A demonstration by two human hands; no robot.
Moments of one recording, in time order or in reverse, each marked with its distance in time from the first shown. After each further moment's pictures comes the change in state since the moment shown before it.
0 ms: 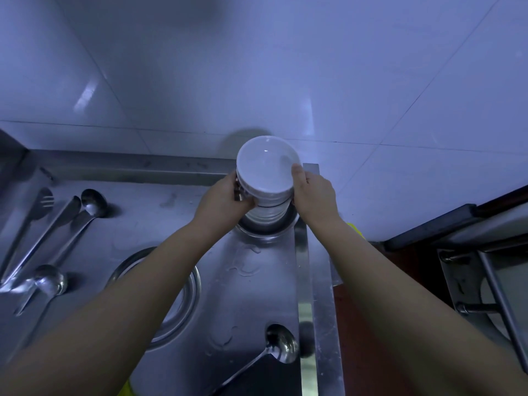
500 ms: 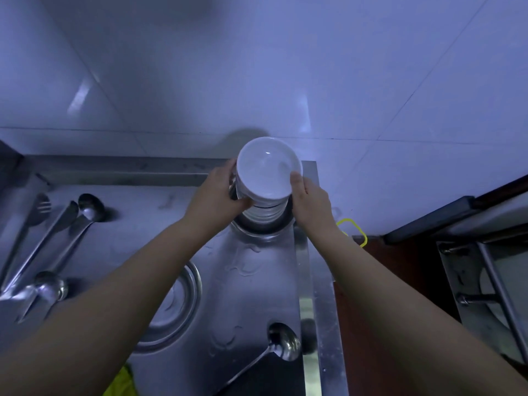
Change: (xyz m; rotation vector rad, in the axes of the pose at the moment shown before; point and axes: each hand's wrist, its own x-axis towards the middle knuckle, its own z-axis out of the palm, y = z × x) left_hand 0.010 -0.005 -0.008 0.100 -0.018 0.099; right_hand -0.012 0.011 0.010 0.157 0.011 0.061
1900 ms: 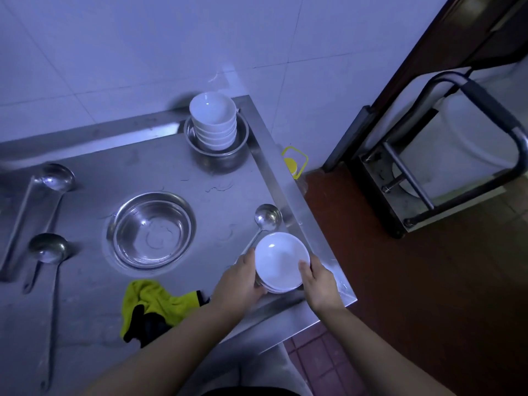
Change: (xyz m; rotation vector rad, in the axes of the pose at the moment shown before) left_hand -0.325 -0.056 0.064 0.235 -0.568 0.125; right_hand -0.382 0.124 0.054 0.033 0.184 0.451
